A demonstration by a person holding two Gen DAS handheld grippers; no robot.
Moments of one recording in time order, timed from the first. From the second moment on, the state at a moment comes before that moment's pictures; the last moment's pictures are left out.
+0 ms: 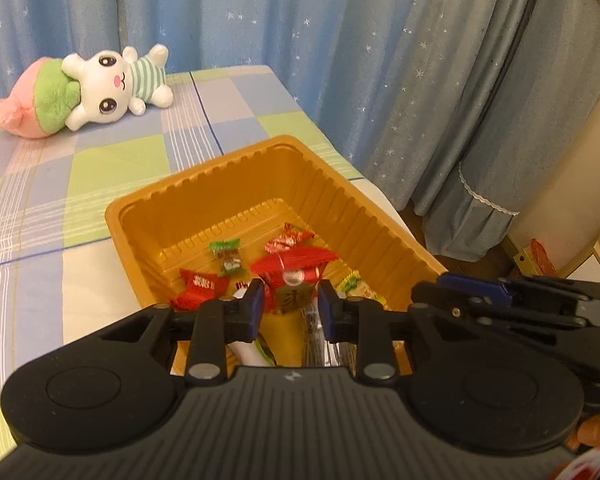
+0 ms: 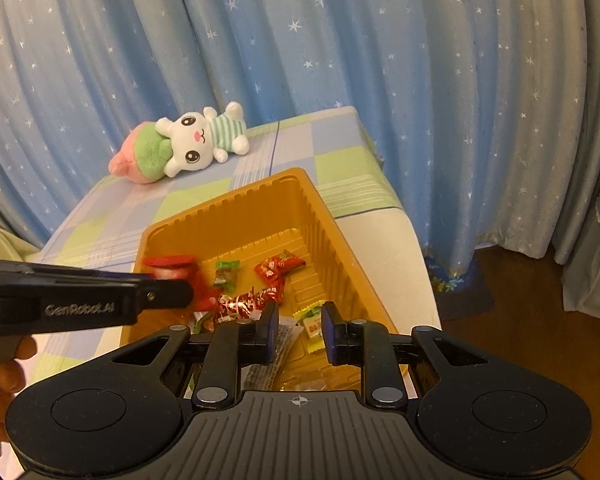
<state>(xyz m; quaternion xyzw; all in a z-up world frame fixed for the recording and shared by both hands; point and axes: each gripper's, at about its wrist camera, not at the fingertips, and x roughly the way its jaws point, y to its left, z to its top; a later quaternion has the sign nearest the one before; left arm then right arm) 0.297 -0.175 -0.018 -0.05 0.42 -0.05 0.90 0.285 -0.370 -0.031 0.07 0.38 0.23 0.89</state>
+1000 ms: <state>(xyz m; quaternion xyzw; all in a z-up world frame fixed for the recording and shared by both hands) 0.162 -0.063 0.002 -0.07 0.46 0.03 0.88 0.197 -0.304 -0.012 0.07 0.42 0.26 0.87</state>
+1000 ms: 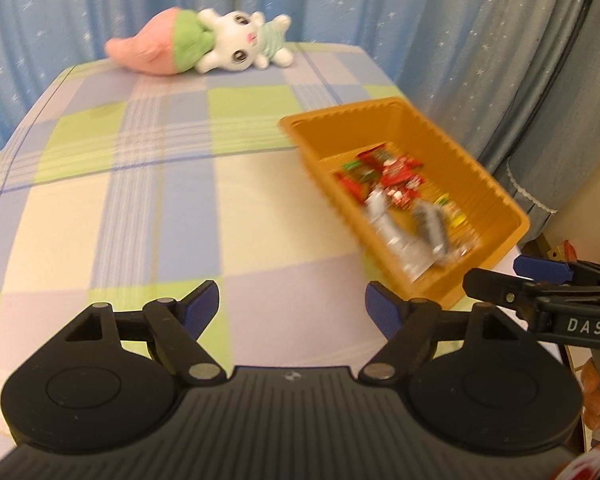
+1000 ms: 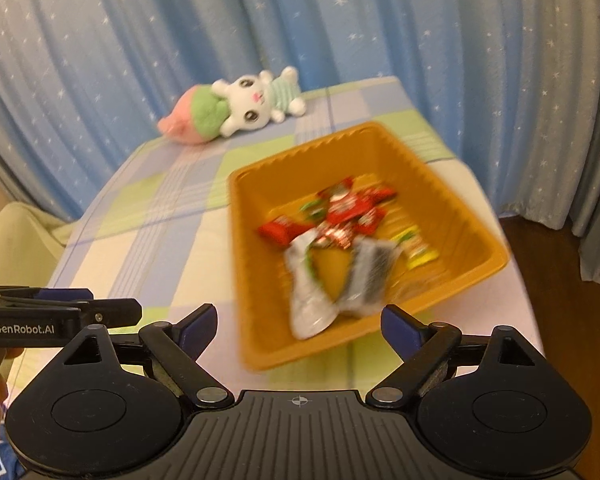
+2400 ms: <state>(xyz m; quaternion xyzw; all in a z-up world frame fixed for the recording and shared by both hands) 0.017 0.079 -0.005 -0.07 0.47 0.04 0.88 0.059 -0.139 -0.021 0.04 0.46 0.23 0.85</state>
